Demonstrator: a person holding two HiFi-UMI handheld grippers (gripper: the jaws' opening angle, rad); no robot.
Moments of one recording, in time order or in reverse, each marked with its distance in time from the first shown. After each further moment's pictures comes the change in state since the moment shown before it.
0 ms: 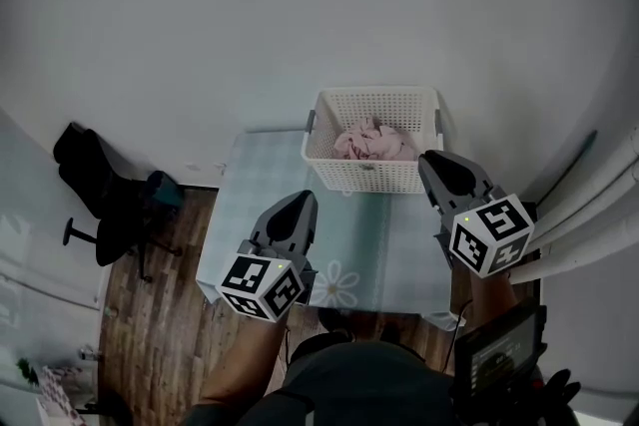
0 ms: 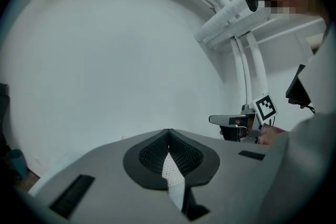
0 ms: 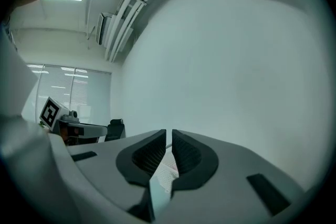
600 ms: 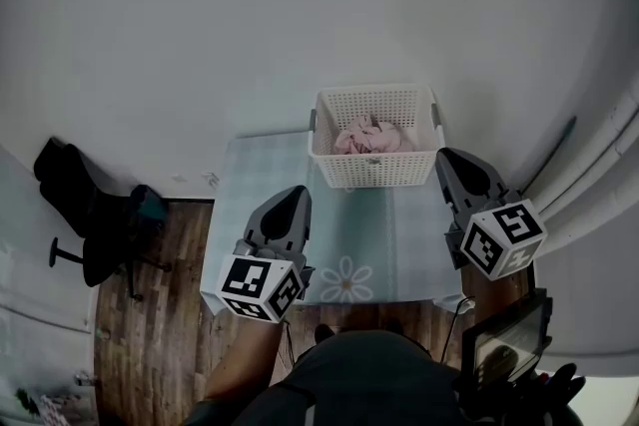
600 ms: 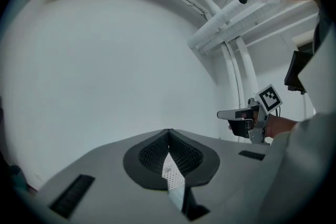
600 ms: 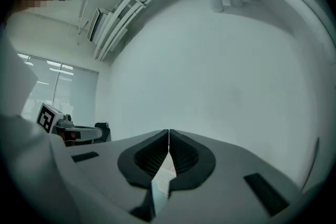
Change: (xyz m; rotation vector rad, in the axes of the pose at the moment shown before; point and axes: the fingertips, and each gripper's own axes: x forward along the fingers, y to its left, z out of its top) left arm -0.041 0.037 0.019 0.086 -0.048 -0.054; right arm -0.020 0.042 0.020 0.001 -0.052 -0.170
